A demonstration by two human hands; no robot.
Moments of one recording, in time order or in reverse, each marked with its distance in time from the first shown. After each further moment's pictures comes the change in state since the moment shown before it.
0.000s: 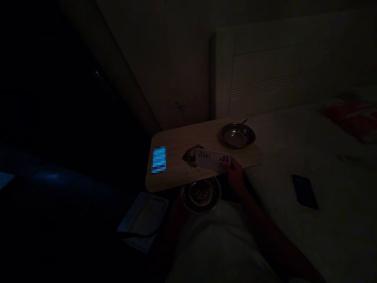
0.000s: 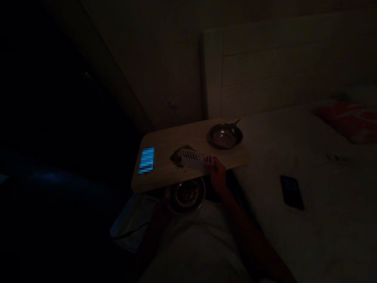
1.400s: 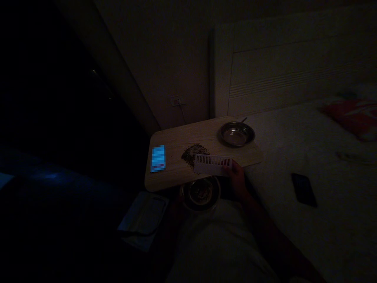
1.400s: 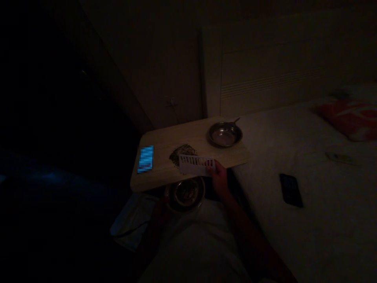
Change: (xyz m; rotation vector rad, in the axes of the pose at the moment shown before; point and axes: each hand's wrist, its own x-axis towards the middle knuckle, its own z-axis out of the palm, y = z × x) left_hand -0.002 0.002 0.000 0.071 0.065 -0.028; right_hand -0.013 -0.008 -0.007 0.098 0.007 0.126
